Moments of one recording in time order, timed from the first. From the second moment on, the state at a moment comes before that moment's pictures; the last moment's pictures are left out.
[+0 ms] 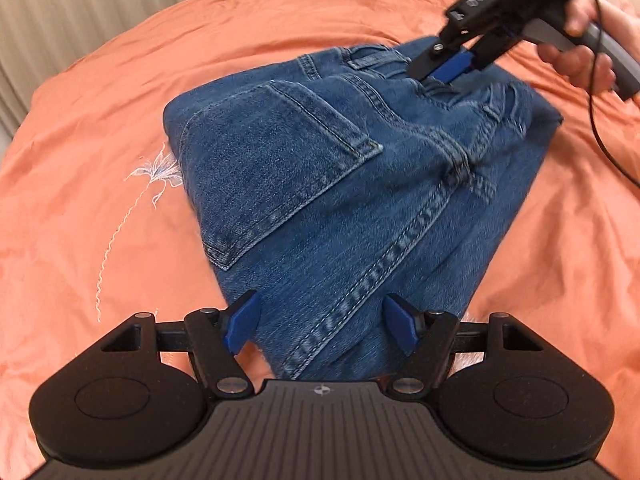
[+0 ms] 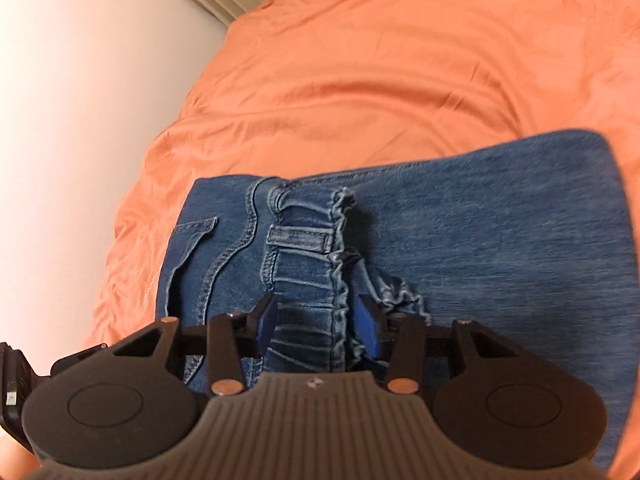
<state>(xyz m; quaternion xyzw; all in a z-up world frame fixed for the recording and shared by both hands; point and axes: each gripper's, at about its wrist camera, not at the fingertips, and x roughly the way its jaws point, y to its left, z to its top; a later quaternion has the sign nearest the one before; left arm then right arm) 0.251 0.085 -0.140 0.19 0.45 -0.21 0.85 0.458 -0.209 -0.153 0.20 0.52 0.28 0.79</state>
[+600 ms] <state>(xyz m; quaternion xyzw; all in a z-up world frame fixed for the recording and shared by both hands) 0.222 0.087 -0.104 0.23 0.39 -0.20 0.87 0.419 -0.213 -0.042 0.18 0.42 0.31 0.84</state>
